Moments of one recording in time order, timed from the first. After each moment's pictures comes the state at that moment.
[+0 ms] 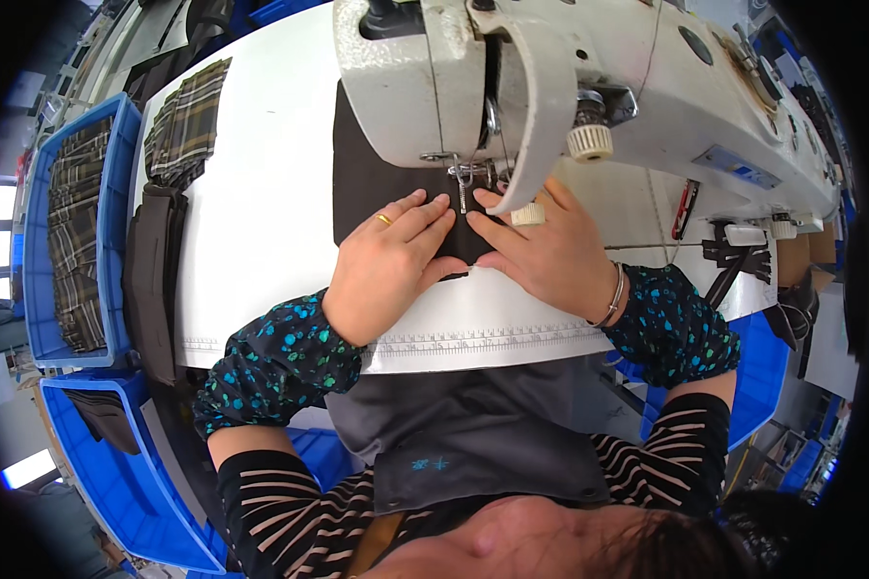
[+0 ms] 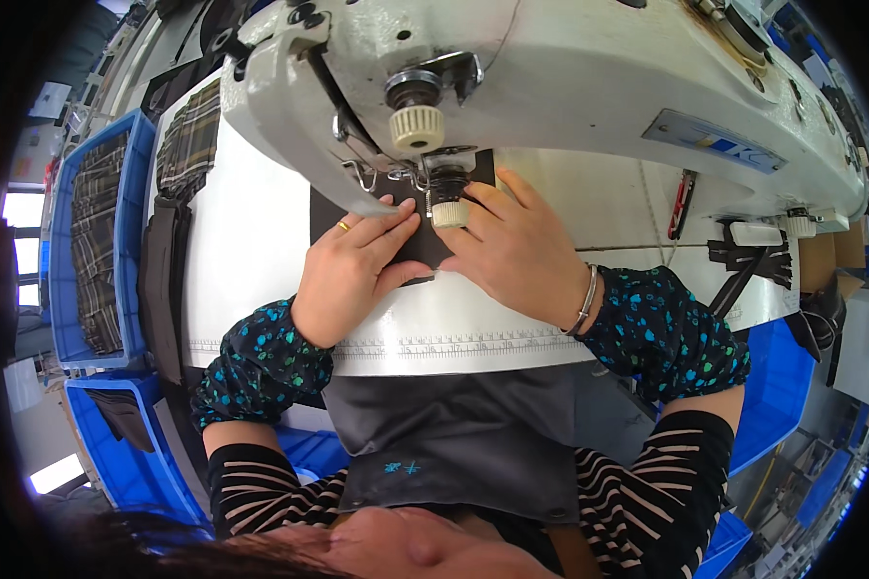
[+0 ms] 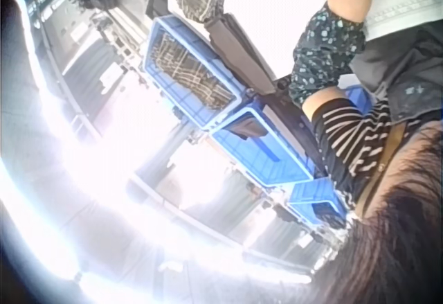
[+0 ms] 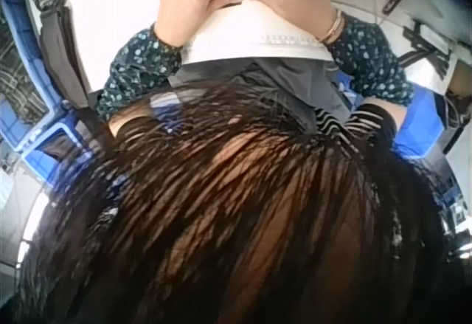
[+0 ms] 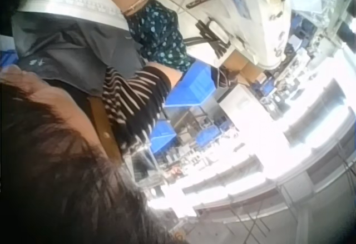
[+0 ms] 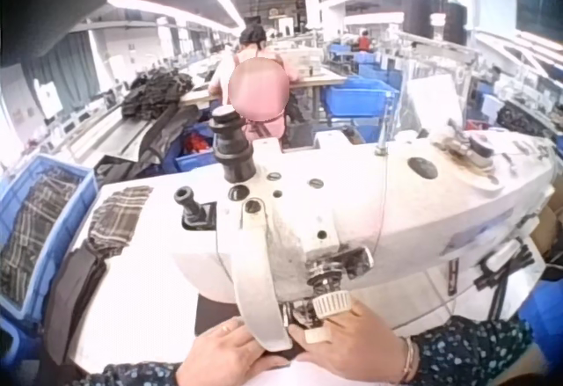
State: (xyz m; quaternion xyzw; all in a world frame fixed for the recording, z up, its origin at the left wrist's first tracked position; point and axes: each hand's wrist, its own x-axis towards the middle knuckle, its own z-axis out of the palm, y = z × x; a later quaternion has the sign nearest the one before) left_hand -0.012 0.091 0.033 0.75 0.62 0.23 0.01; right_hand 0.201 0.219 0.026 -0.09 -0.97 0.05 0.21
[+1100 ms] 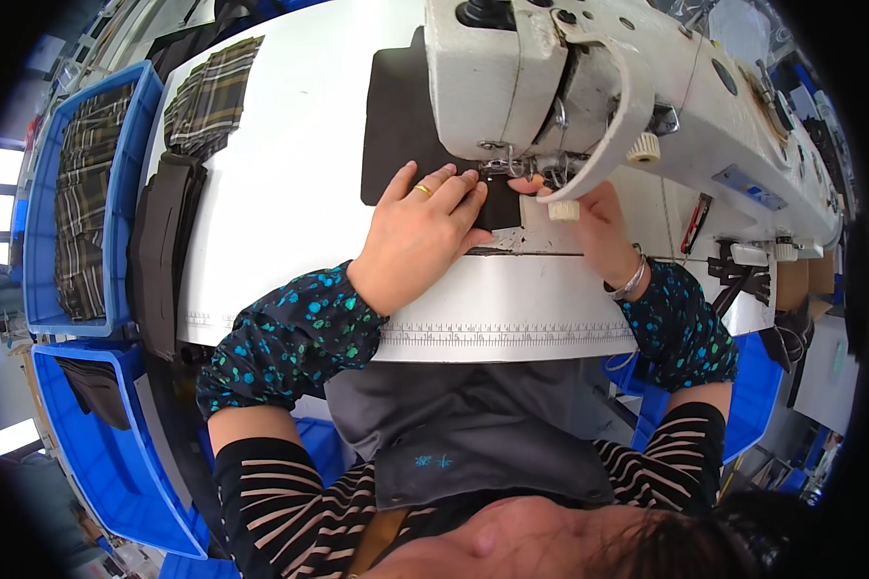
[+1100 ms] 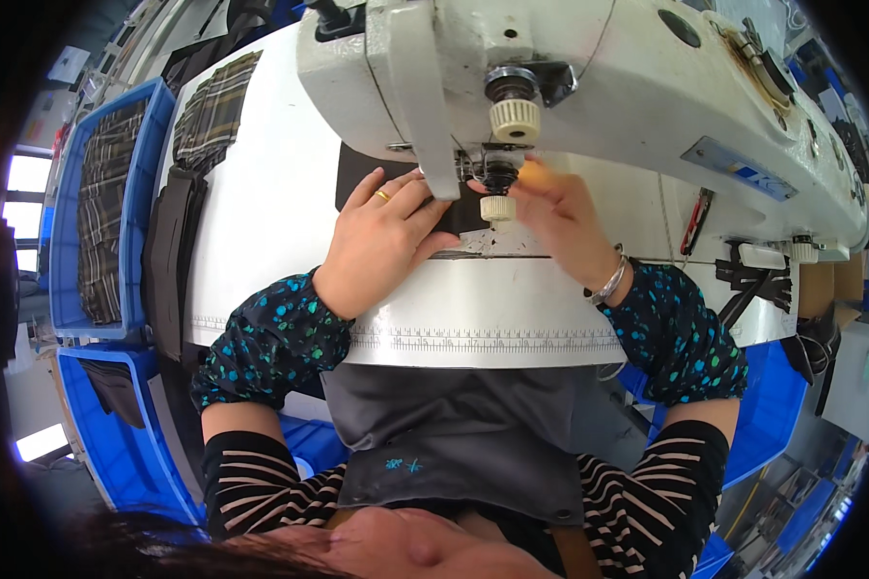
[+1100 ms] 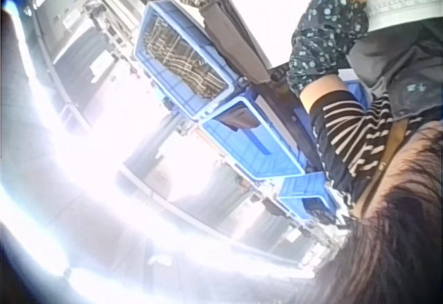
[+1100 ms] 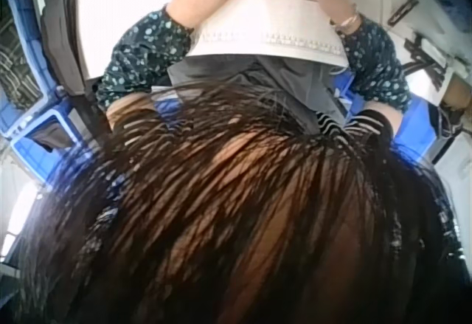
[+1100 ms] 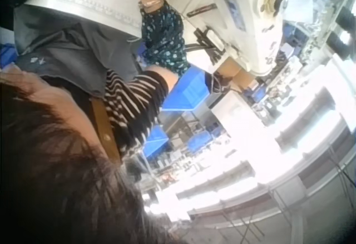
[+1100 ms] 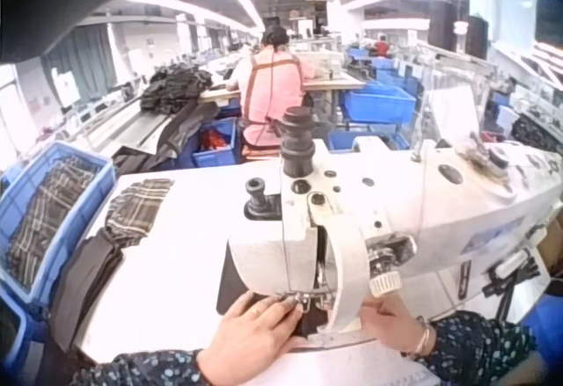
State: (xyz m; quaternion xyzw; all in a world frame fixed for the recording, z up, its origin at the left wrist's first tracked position) left_hand -0.014 0.103 0.025 0.75 0.63 0.18 -0.09; right_hand 0.197 0.249 0.022 -0.18 -0.81 0.50 0.24
